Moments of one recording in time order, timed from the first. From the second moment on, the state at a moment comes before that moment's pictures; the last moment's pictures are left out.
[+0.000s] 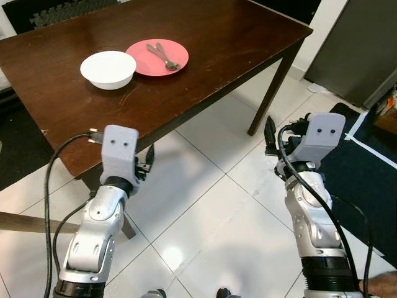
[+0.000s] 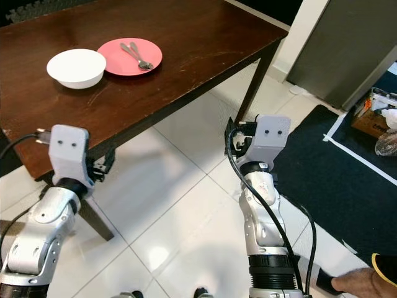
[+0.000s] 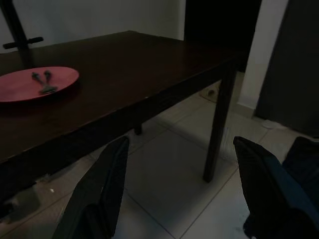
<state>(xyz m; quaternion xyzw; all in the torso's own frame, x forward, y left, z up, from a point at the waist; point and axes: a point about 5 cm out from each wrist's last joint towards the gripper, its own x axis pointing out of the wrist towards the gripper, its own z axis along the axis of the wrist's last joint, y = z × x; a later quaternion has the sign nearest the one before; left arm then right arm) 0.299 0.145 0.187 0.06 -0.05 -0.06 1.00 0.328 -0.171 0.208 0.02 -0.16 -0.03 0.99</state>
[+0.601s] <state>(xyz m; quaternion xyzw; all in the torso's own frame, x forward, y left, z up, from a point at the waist) 0.276 0.152 0.142 0.07 -0.03 -0.02 1.00 0.311 -0.157 0.155 -0.01 -0.09 0.05 0.99</state>
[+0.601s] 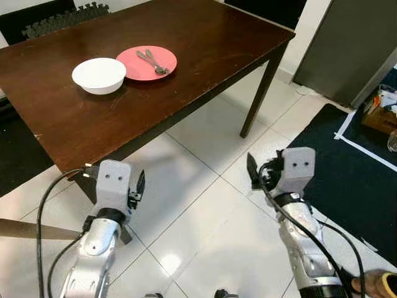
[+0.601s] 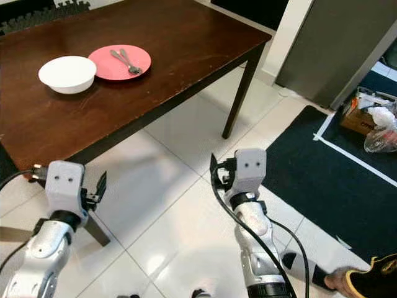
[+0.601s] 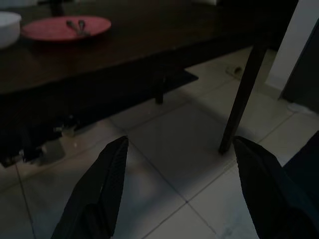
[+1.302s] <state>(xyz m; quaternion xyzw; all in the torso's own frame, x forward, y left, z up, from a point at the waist) 0.293 0.143 0.171 0.07 -0.09 -0.04 0.99 0.320 -0.168 0.184 0.00 -0.15 0.01 0.99</state>
